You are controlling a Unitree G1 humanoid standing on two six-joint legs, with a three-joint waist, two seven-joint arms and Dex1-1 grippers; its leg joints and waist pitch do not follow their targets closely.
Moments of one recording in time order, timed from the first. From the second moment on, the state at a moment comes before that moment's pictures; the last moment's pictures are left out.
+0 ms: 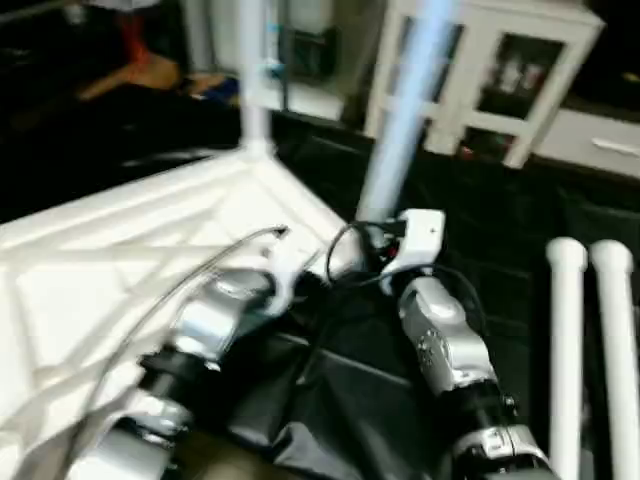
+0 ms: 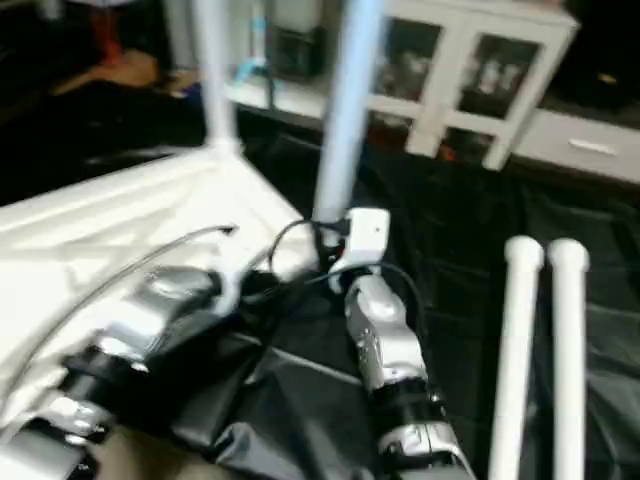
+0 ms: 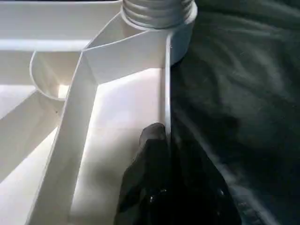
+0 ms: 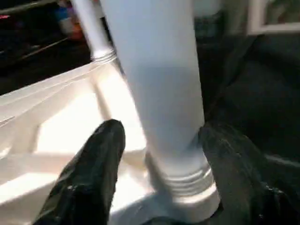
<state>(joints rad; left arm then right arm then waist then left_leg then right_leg) -0.56 0.24 -0.26 0.41 0.05 0.48 -0.70 -0.46 0.07 -0.03 0.47 0.27 0.15 0.22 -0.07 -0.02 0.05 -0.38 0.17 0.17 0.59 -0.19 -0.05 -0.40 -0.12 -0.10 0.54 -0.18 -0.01</state>
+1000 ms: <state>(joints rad) -0.50 0.45 -0.31 0.30 -0.02 0.39 -1.07 -0.38 -0.40 0.14 0.33 0.28 0.22 0.98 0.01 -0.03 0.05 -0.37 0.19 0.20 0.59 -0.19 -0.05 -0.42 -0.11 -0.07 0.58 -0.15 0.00</state>
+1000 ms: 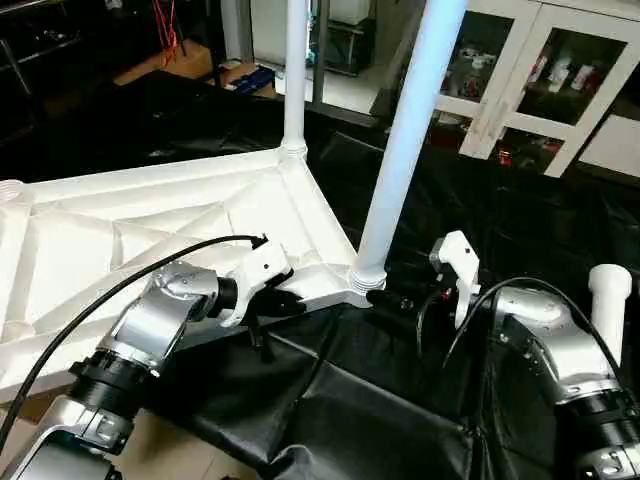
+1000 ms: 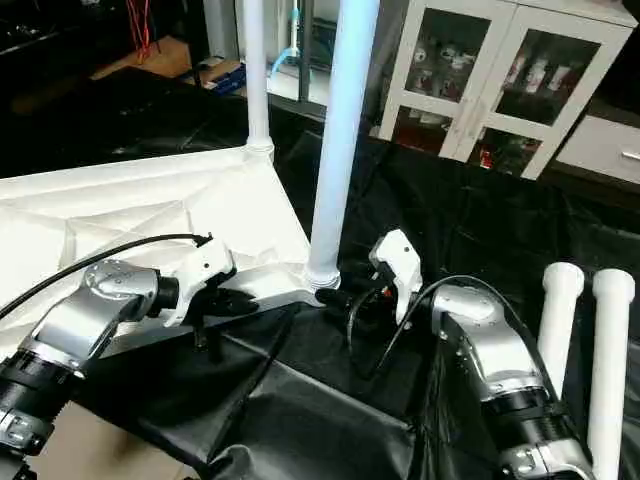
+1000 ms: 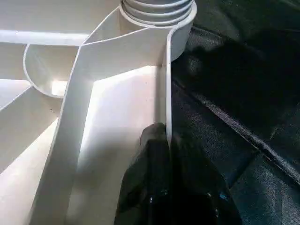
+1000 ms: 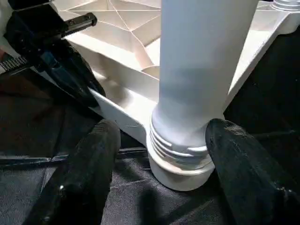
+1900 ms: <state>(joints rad) -0.48 0.46 -0.33 0.26 -0.04 0.39 -1.13 -0.47 -0.33 0.15 0.49 0.26 0.18 0.97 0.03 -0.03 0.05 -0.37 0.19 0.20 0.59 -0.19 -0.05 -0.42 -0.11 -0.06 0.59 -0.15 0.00</state>
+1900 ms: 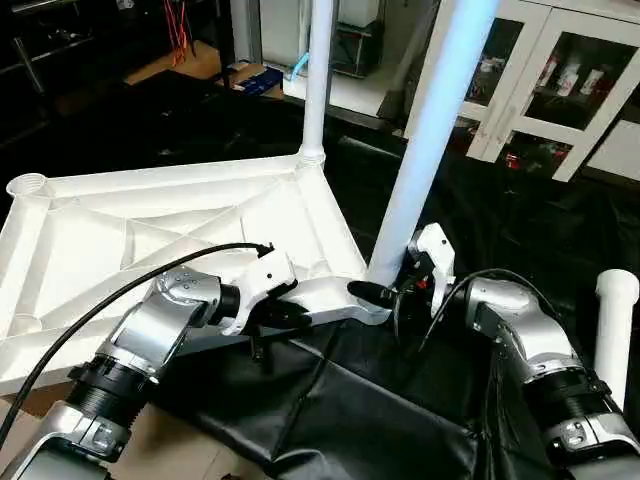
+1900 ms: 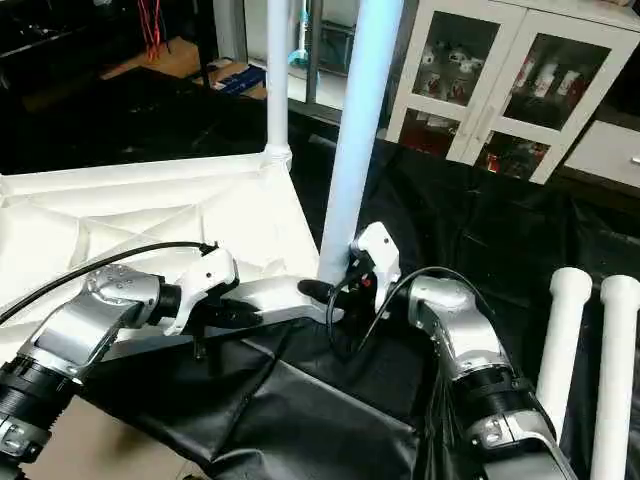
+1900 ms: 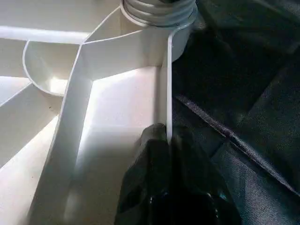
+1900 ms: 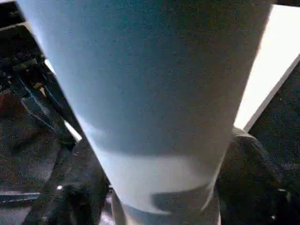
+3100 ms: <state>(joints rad) -0.57 0.24 -0.31 0.38 0.04 0.54 -0.77 -0.52 -0.08 0.05 0.57 0.13 0.20 0.21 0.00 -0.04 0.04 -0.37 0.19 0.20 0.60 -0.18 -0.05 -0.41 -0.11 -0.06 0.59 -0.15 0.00</state>
